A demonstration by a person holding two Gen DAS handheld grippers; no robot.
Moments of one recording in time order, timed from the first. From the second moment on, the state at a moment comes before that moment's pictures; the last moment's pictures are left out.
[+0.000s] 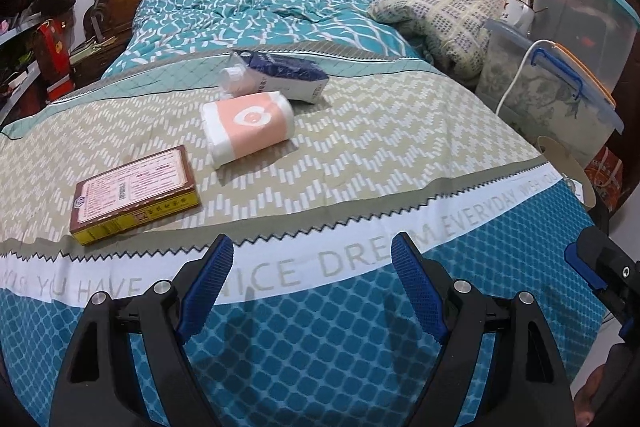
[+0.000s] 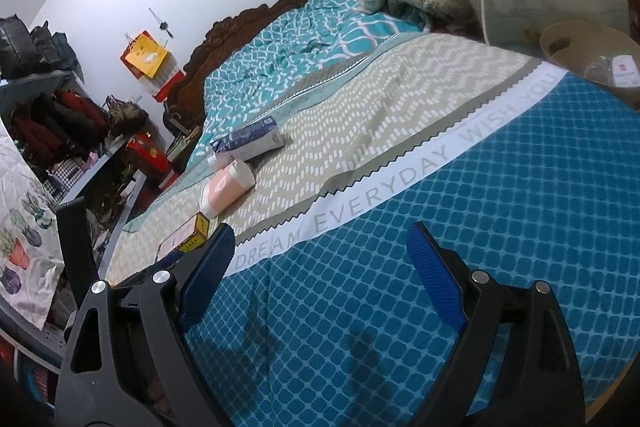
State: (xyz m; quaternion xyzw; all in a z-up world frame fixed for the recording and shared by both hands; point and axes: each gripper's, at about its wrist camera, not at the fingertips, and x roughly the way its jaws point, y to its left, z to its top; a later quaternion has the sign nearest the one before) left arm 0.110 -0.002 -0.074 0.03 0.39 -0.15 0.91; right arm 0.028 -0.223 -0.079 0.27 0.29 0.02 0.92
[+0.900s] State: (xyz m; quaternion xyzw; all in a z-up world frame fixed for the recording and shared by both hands) left arm 0.118 0.048 -0.079 0.03 0.40 -0.14 0.90; right arm 0.056 -0.197 -0.097 0.25 0.33 0.05 0.91
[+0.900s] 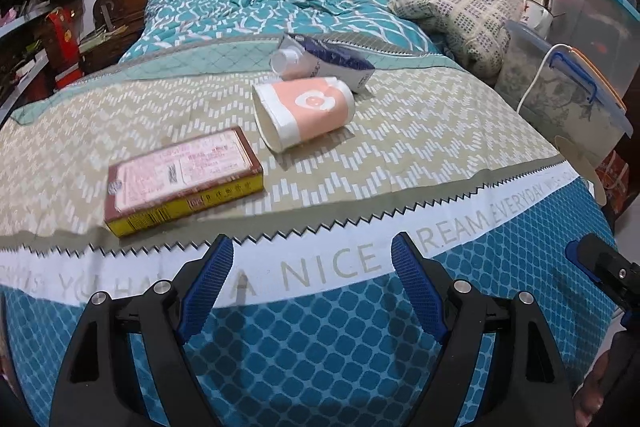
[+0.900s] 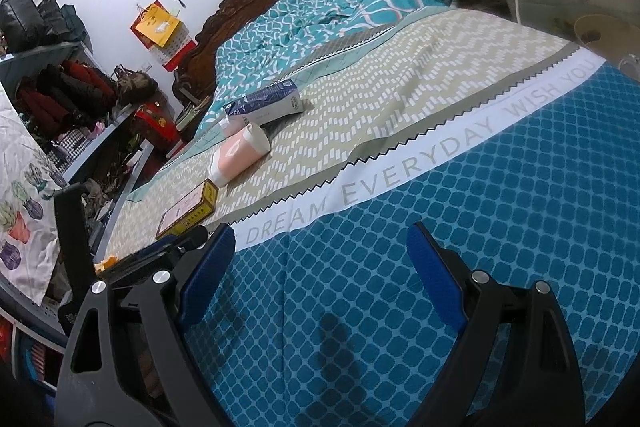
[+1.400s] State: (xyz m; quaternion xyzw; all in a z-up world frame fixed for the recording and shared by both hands) left arm 0.223 0.159 -0.056 0.03 0.43 -0.15 0.89; right arm 0.054 -0.205 -0.105 0.27 0.33 0.05 0.90
